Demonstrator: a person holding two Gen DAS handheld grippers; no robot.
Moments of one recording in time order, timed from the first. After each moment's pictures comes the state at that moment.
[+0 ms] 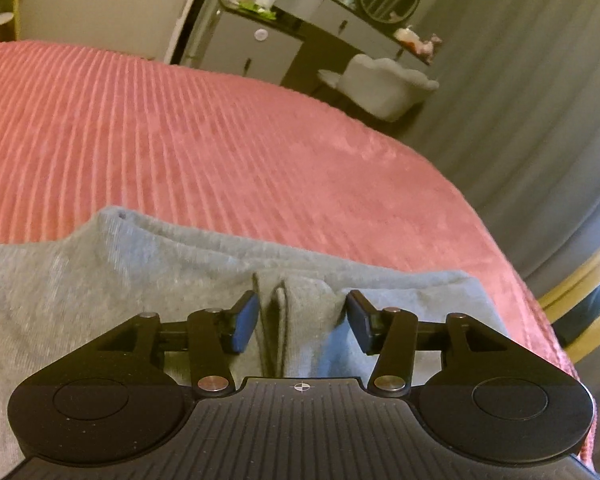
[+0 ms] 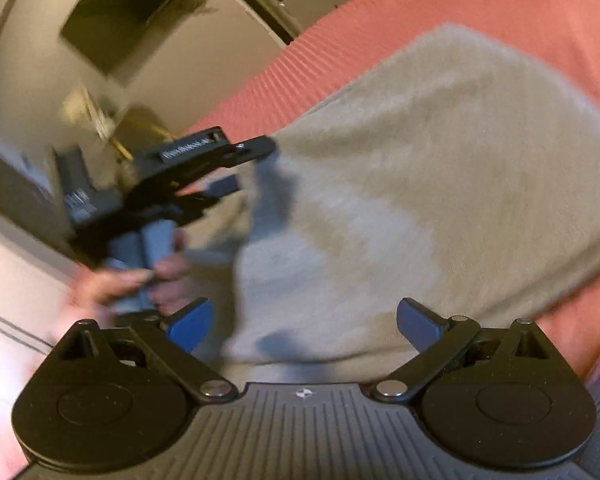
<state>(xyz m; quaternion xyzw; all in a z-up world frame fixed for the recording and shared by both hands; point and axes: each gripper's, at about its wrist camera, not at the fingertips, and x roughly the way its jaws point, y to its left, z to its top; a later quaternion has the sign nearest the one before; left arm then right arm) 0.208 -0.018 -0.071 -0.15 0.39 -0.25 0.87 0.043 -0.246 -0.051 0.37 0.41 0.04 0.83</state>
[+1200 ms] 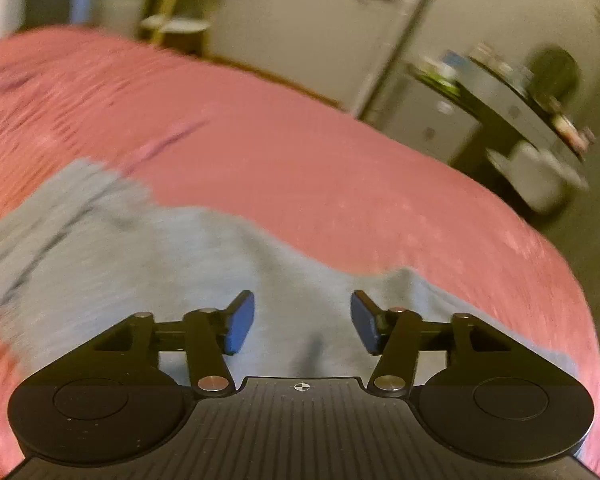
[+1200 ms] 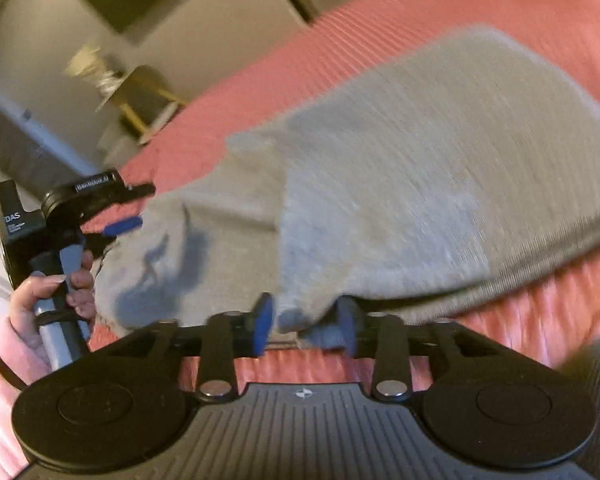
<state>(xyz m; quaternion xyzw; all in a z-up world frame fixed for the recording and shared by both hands) 0.130 0.148 -0.016 -0.22 0.38 0.04 0.90 0.061 -0.215 -0.040 0.27 0.44 0.06 0.85</state>
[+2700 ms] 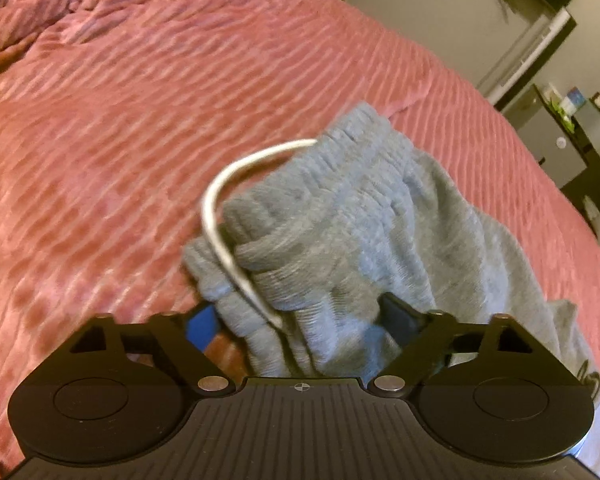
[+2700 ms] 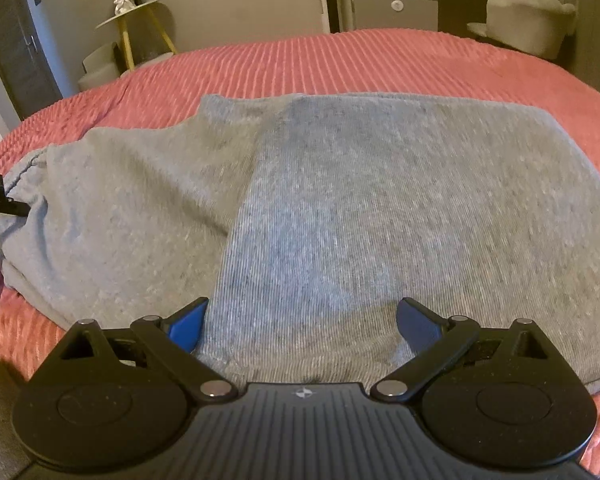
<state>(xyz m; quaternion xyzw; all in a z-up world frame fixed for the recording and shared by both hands) 0.096 0.279 -0.074 -0.29 0.43 0.16 0.84 0.106 -0.172 -0.078 0.05 0.44 0.03 0.90</state>
